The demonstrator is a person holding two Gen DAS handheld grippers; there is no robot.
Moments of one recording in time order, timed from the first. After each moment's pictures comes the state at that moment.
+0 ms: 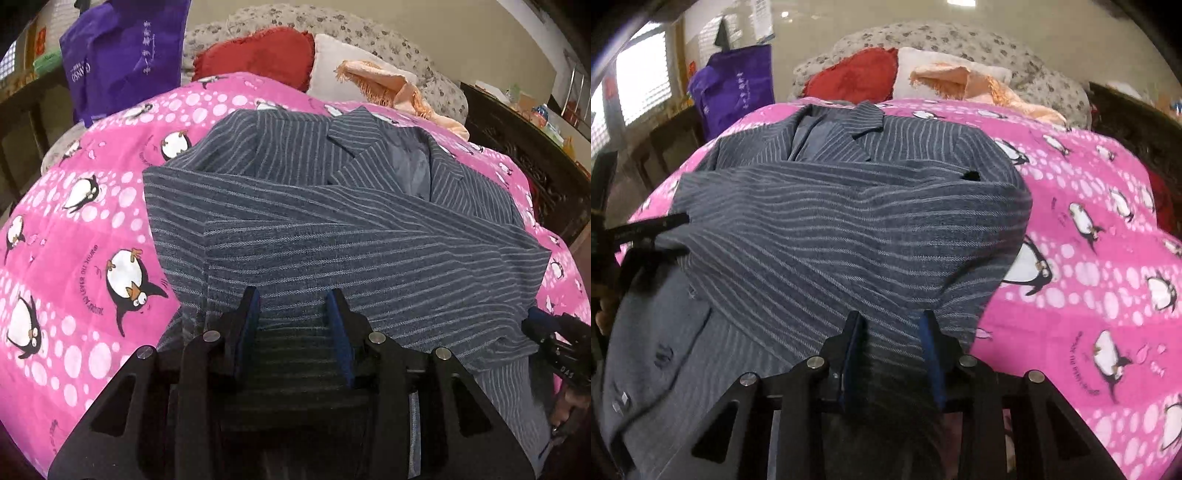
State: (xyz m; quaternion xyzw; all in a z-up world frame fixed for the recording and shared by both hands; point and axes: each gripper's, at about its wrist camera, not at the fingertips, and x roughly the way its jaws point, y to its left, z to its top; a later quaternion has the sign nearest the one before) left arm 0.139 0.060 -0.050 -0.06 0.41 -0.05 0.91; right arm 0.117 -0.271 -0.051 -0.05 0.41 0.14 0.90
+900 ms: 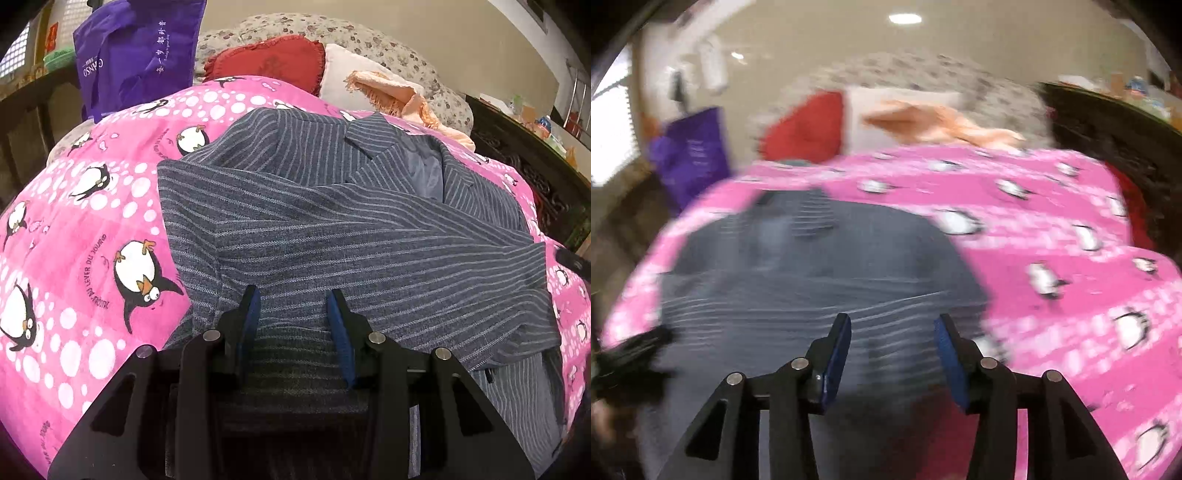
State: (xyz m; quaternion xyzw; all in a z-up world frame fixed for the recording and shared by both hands) left arm 0.144 0.072 -0.064 -0.08 0.39 -0.04 0.92; right arm 0.159 -0.276 0.010 0.03 0.37 0.10 0.93
